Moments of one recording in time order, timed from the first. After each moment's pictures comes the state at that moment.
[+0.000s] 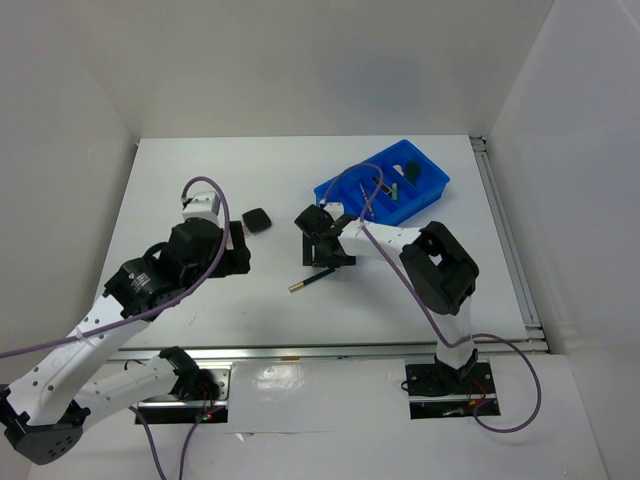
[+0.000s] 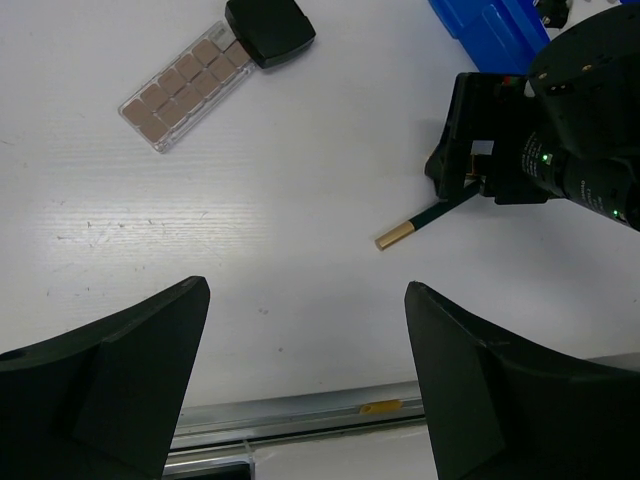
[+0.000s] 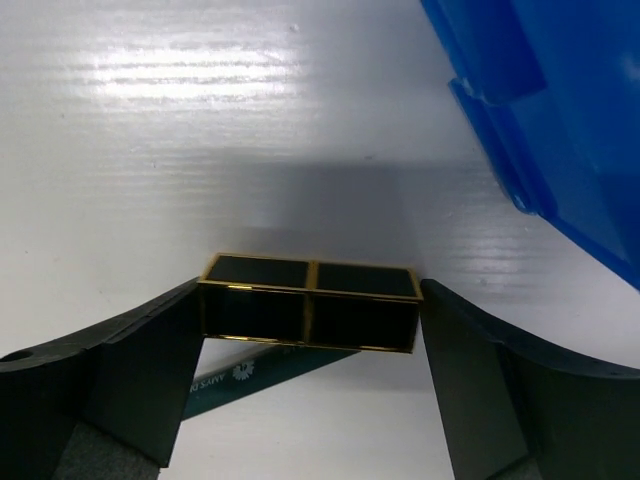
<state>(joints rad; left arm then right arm) -0.68 0.87 1.08 -0.90 -0.41 -0.58 0.79 1.96 1.32 -0.54 0.34 0.74</state>
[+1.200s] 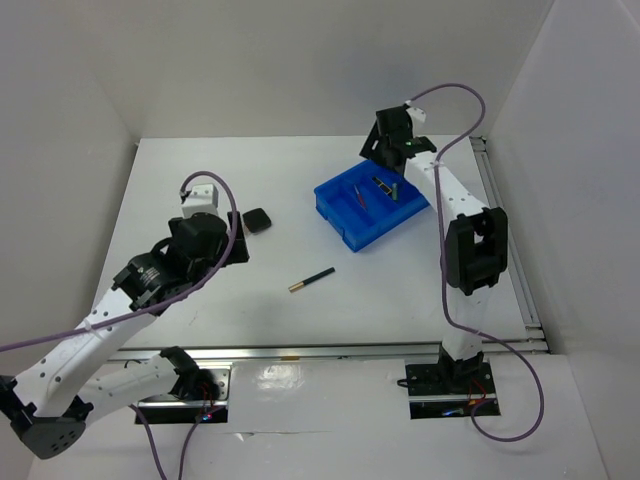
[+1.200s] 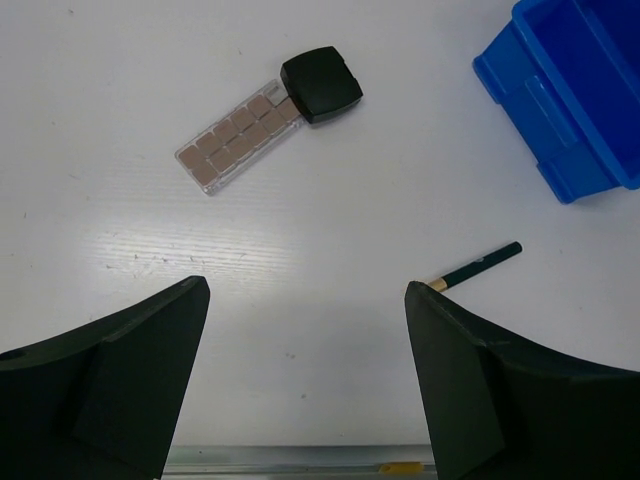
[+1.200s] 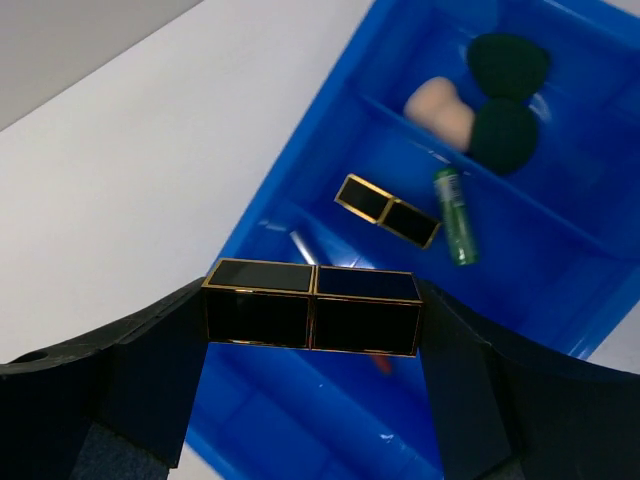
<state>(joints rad) -0.68 0.90 1.08 -0.84 -0.56 -0.57 0.33 1.97 1.81 -0.53 0.34 0.64</state>
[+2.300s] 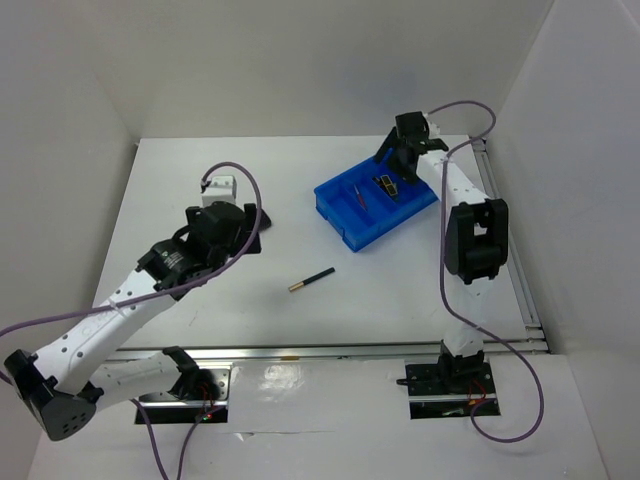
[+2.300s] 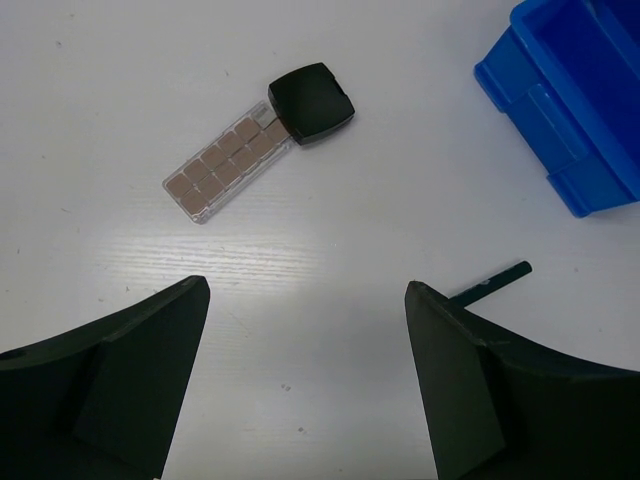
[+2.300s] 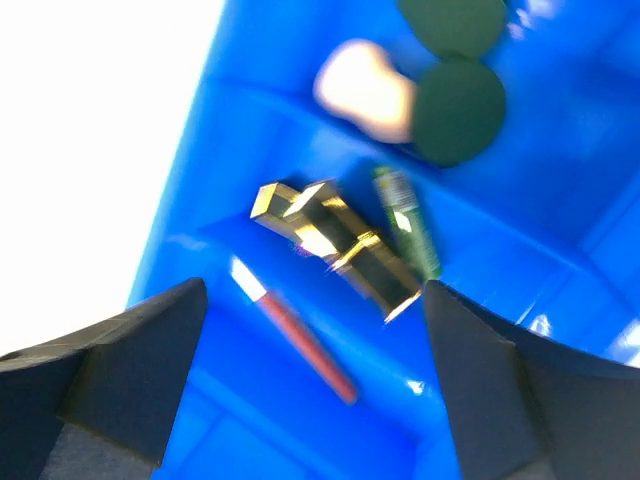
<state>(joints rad) -0.68 1.05 1.09 -0.72 -0.57 -0.50 0.16 2.11 1.81 -0.56 0.16 0.74</state>
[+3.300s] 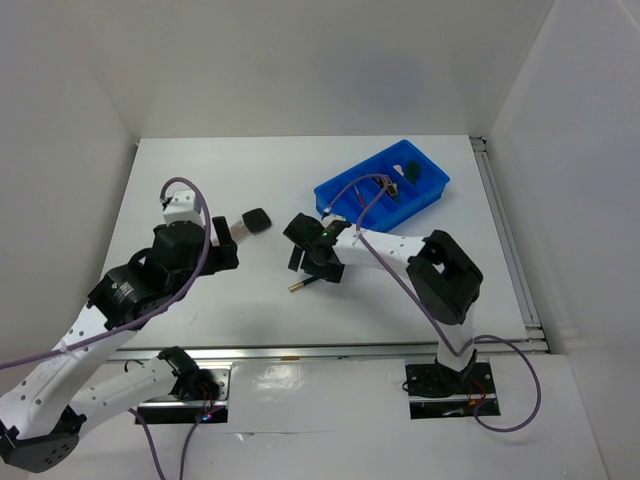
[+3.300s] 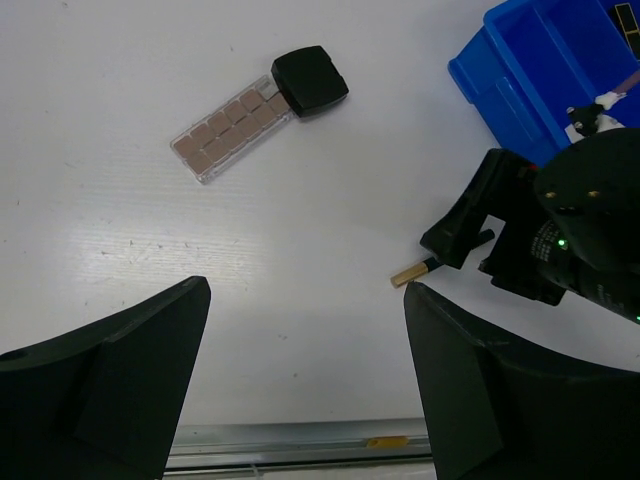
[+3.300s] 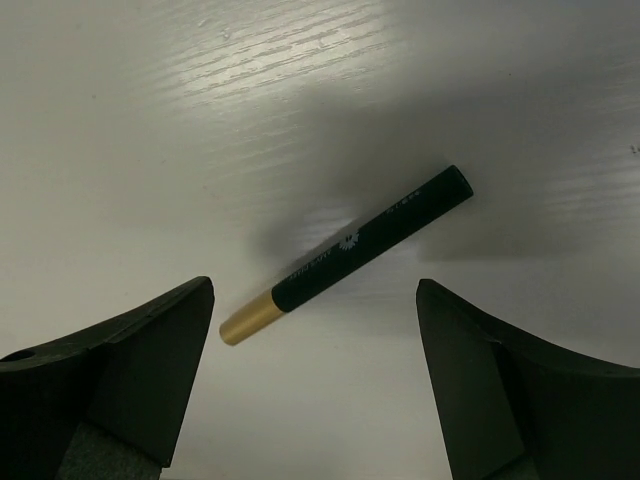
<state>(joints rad) -0.68 0.81 1.10 -0.90 -0.53 -0.59 0.89 1.88 1.33 -0.64 0.29 1.14</state>
